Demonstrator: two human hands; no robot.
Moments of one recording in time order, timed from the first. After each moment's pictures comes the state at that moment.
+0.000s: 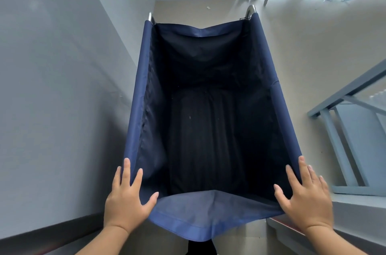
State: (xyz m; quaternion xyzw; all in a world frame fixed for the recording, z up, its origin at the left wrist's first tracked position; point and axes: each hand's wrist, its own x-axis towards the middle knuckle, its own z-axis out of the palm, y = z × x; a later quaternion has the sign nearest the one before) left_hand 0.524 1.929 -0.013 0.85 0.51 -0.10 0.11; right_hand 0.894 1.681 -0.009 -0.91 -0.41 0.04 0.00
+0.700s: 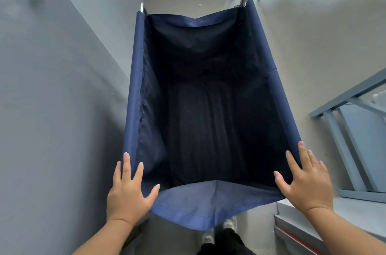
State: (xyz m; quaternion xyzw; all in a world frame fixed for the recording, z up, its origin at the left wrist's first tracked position) left_hand 0.590 2.049 -0.011 0.86 0.50 -0.10 0.10; right_hand 0.957 1.795 -0.011 -0.91 -0.42 0.05 0.00
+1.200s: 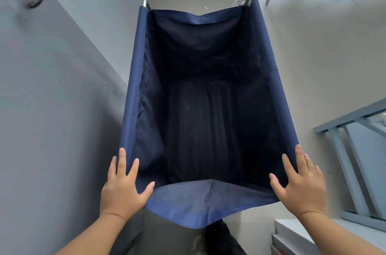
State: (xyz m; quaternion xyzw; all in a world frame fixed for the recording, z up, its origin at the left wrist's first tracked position) left_hand 0.642 2.127 -0.016 0.86 0.50 -0.09 0.09; right_hand 1.016 1.869 -0.020 -0.90 -0.43 0.02 0.02
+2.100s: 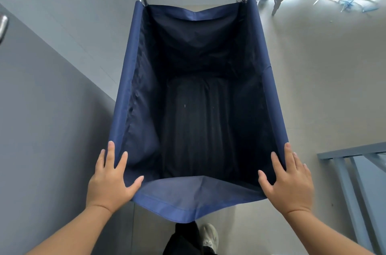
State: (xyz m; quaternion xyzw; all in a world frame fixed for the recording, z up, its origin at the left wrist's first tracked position) left_hand 0.752 2.264 -0.019 0.85 0.51 -0.10 0.07; right_hand 1.130 2.010 -0.028 -0.90 -0.44 -0.01 0.06
